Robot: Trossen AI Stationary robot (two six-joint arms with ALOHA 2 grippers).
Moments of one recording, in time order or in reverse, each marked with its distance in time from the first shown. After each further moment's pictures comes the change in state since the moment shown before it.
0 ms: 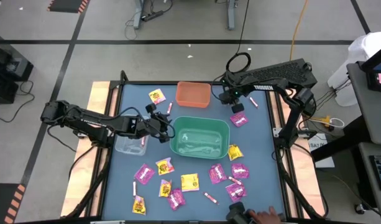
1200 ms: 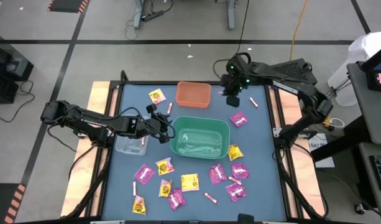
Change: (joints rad) left arm -0.001 0.000 0.000 0.000 0.020 0.000; right arm 0.060 -0.328 0.264 -0.349 -0.326 0.625
